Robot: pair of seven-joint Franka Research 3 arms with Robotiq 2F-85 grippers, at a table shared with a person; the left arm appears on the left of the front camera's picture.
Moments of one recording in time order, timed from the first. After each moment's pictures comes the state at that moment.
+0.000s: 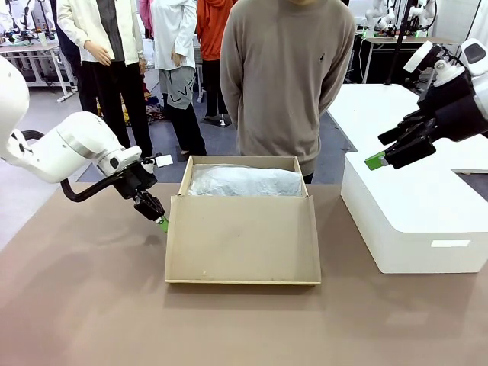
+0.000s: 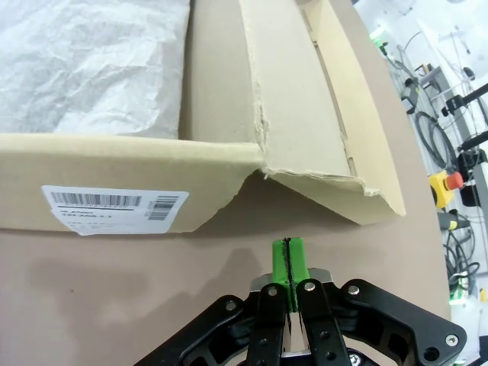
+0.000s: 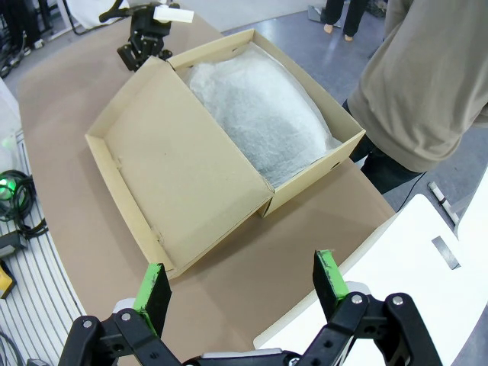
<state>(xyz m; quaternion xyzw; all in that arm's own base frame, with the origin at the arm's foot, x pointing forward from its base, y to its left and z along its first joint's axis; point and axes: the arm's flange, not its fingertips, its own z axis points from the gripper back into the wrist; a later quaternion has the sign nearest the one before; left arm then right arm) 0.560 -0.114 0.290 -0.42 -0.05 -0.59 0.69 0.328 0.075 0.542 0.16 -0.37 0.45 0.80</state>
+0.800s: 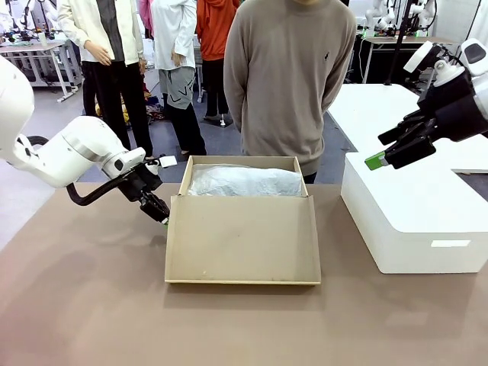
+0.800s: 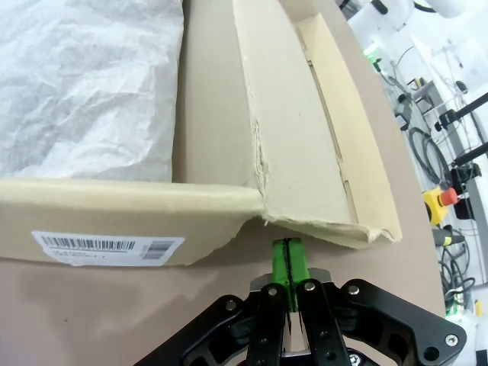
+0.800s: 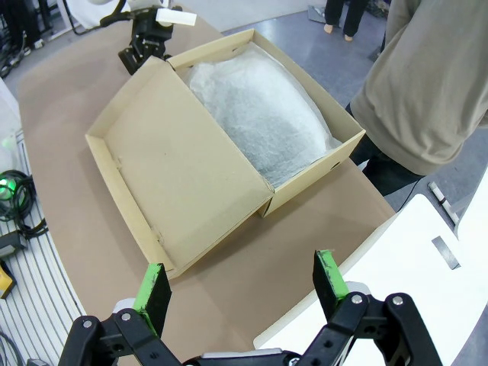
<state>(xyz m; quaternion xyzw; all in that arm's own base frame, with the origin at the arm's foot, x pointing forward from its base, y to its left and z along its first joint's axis) 0.558 -0.126 0.284 -0.45 -0.06 -0.57 0.68 0.328 0.075 0.542 0.16 -0.37 0.45 0.80</state>
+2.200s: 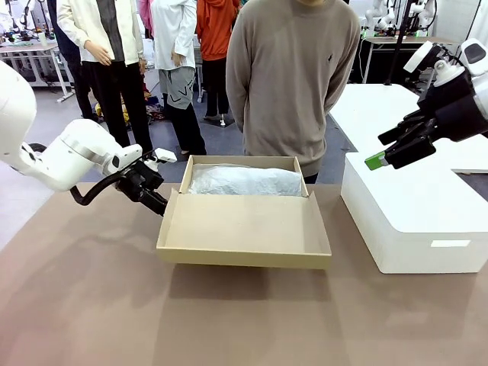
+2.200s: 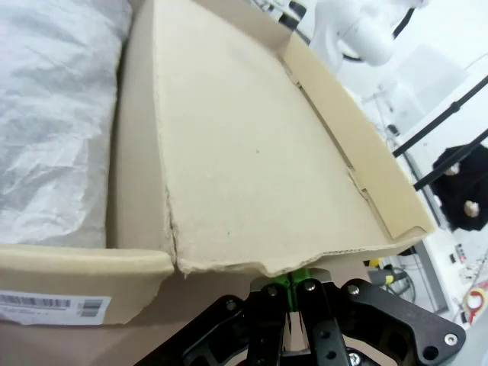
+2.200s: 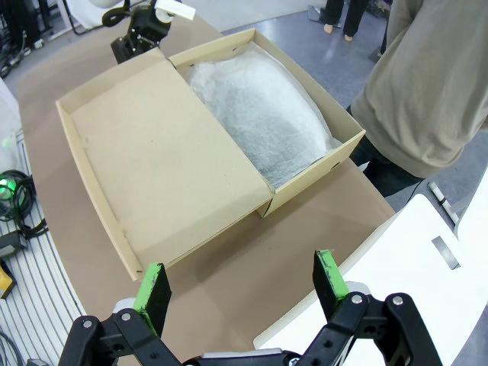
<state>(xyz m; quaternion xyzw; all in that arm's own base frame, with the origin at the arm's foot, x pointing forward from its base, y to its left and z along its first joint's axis) 0.553 -0.130 0.288 -0.58 -0.04 -0.52 0.62 0.328 0.075 0.542 0.16 -0.37 0.45 0.80</state>
